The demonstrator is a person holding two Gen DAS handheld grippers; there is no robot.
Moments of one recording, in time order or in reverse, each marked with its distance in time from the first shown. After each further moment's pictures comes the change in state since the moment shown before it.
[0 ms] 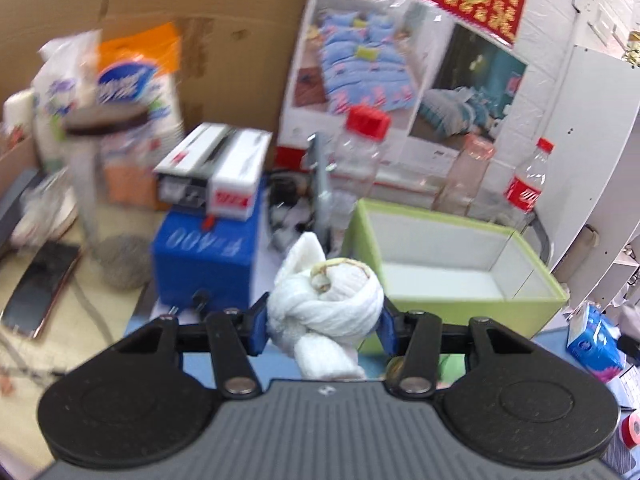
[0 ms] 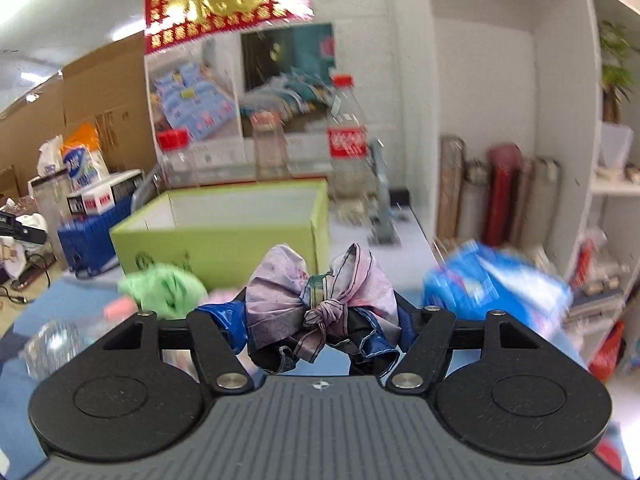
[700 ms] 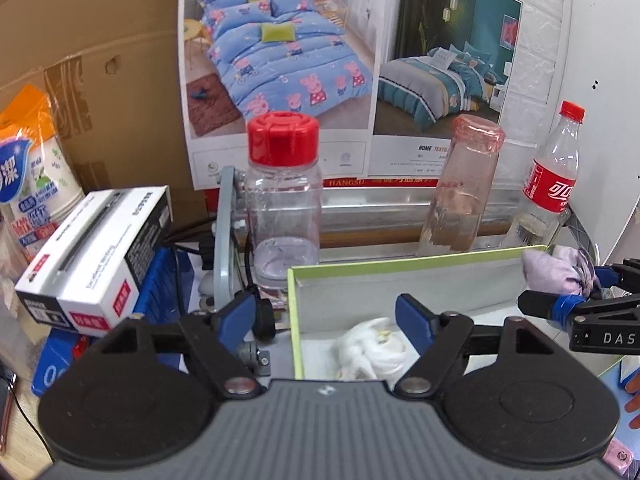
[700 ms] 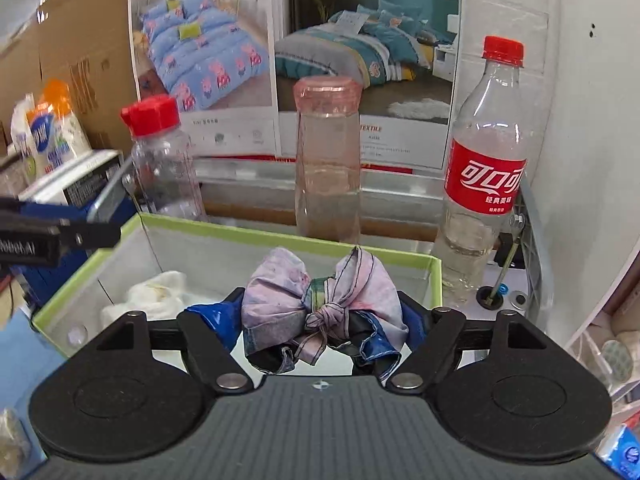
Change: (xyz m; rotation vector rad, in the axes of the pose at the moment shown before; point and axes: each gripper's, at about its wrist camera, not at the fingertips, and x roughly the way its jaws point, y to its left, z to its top) left arm 0.127 -0.070 0.055 0.155 0.024 0.075; right arm 0.197 0.034 0.083 -0.053 0.201 0.095
